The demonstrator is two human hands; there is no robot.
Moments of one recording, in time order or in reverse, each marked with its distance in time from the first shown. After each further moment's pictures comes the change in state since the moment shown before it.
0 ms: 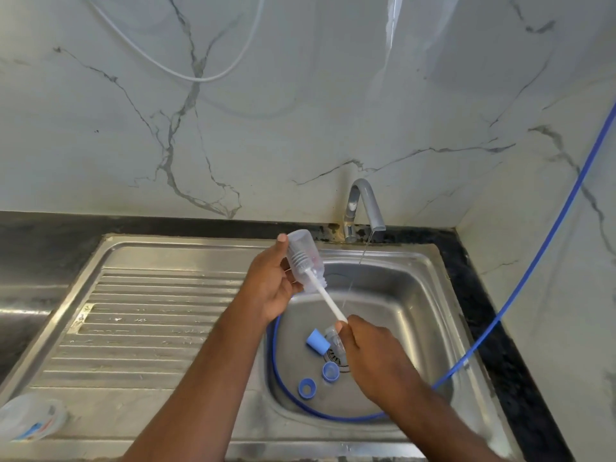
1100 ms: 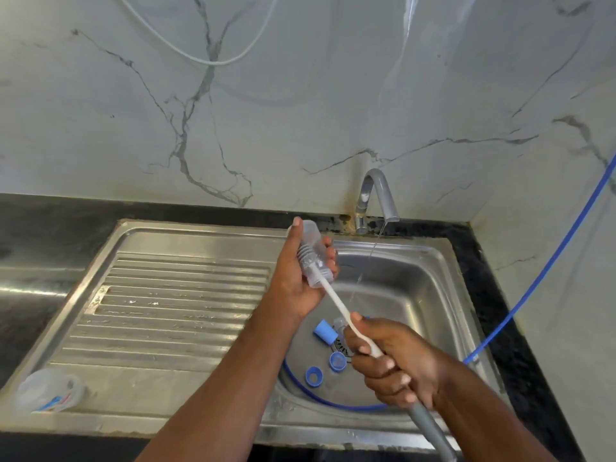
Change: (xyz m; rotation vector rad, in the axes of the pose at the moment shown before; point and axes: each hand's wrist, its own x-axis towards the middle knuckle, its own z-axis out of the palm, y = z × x) left_hand -0.014 -0.016 0.025 -0.354 -0.171 -0.100; right_hand 0.000 0.009 -0.028 0.994 -0.703 0.229
